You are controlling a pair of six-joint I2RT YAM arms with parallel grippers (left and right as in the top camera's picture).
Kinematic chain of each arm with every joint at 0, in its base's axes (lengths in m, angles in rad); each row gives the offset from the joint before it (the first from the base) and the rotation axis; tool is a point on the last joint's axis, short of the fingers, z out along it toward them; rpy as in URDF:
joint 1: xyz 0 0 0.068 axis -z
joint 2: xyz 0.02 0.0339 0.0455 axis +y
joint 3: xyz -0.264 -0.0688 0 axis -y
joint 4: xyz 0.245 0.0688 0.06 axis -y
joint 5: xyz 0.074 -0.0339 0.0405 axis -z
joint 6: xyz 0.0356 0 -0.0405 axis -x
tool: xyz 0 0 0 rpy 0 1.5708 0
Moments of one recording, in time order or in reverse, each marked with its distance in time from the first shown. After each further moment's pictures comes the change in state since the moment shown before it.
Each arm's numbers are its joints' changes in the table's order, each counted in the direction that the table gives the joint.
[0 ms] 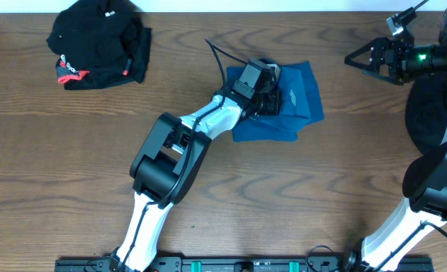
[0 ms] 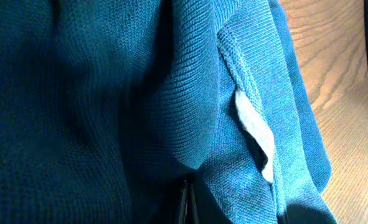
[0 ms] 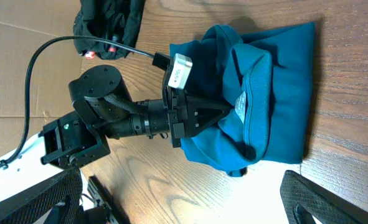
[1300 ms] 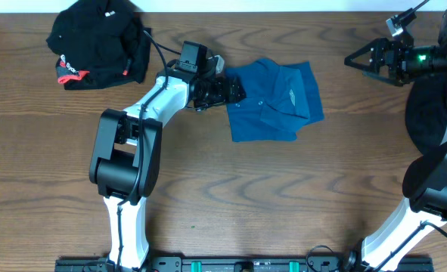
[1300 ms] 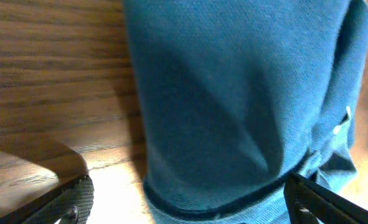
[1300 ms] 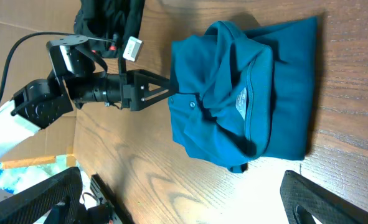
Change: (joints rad) left arm -0.295 -0.112 -0.031 -0.333 0.184 -0.119; right arm 0.000 0.000 0.000 -0.016 0.000 0.001
